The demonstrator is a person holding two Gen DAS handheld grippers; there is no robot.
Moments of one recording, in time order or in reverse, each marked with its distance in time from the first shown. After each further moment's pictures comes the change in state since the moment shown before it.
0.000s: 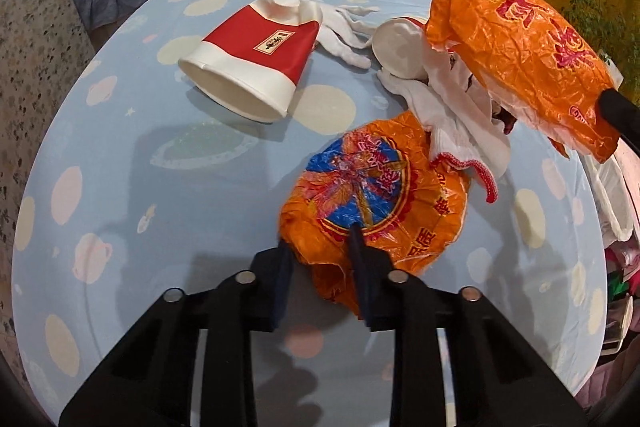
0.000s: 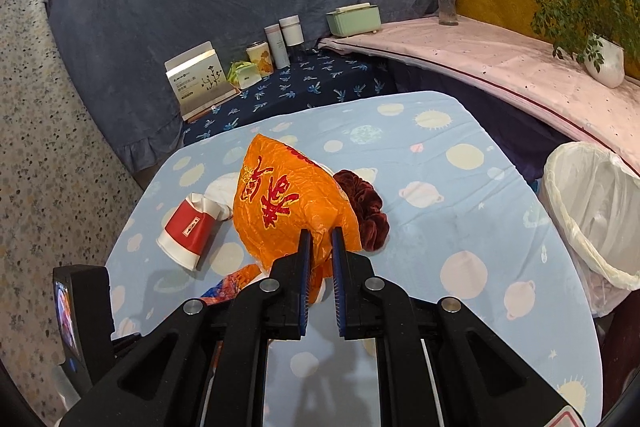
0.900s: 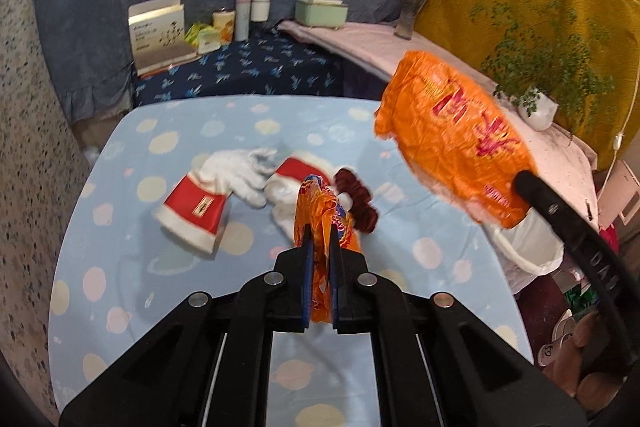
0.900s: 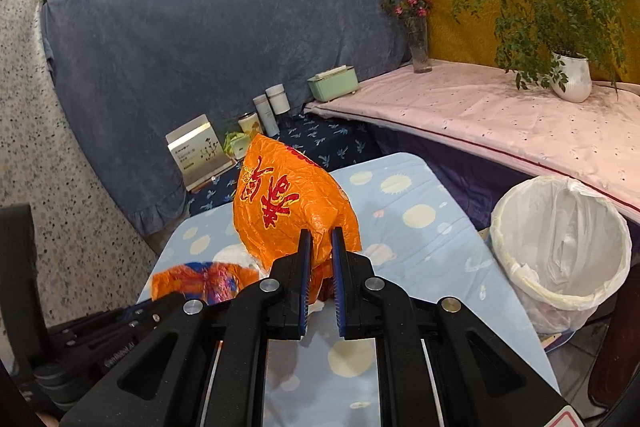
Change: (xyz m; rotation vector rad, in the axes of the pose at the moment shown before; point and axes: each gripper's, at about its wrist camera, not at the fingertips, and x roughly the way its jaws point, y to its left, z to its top) left arm -0.134 -0.085 0.047 0.121 -0.266 -0.119; right arm -0.090 -0.052 0.027 0.097 -0.202 0.014
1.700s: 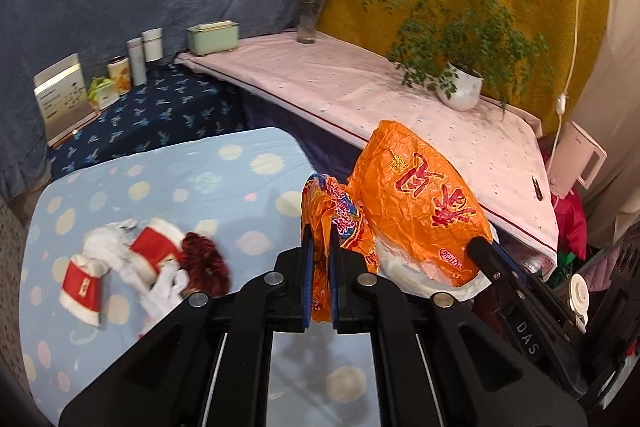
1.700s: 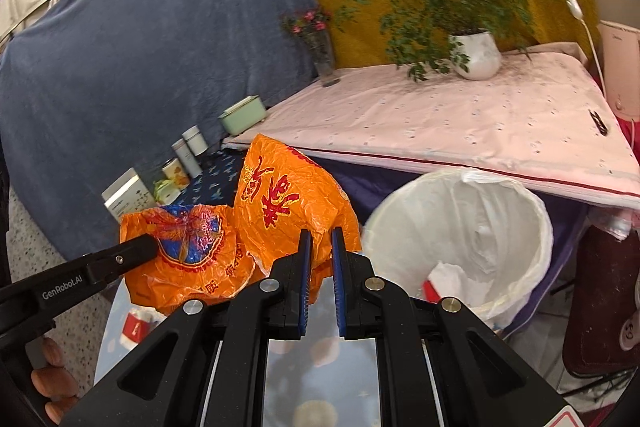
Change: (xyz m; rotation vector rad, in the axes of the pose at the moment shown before) left arm 0.036 -0.163 0.043 0.207 -0.009 -0.185; right arm -0.033 -0.140 0.010 0.209 -0.069 -0.196
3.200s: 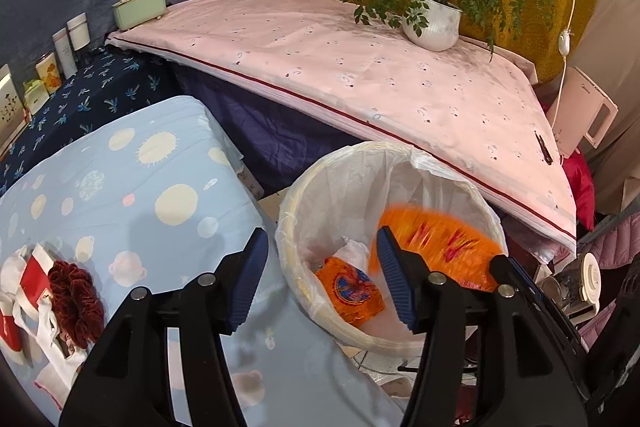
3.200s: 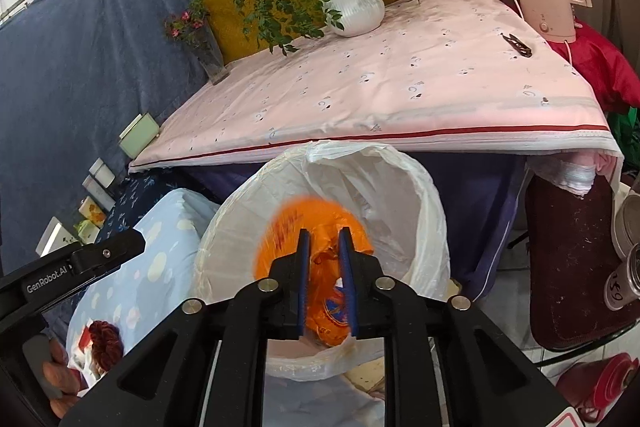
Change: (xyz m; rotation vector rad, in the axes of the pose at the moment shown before) left arm 0.150 -0.090 0.003 0.088 0.152 -0.059; right arm 0.063 -0.146 -0.004 0.213 0.051 -0.224
